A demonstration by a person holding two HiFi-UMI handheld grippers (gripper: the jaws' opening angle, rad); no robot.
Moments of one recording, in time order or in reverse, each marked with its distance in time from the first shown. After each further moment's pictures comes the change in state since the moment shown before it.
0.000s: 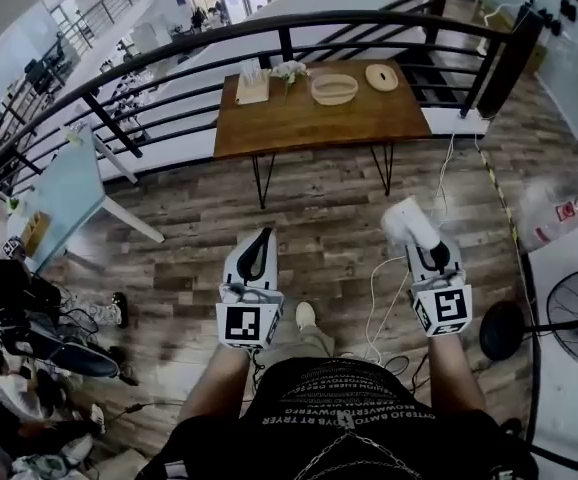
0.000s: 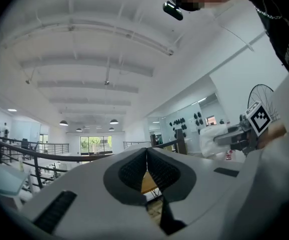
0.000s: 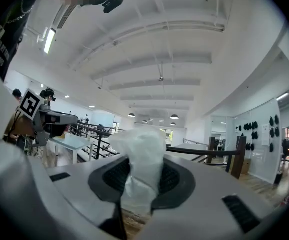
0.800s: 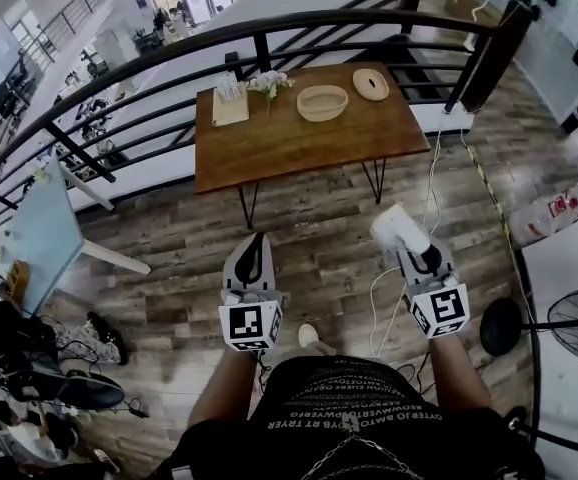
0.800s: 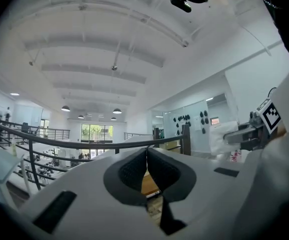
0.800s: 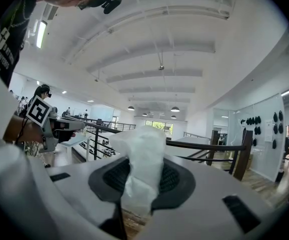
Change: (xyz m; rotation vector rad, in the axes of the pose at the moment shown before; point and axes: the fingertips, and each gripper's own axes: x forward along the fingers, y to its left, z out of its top) left arm 0.140 0.104 -0.069 -0.110 0.086 0.012; right arm 0.147 -0.010 -0.020 0.018 0.095 0.000
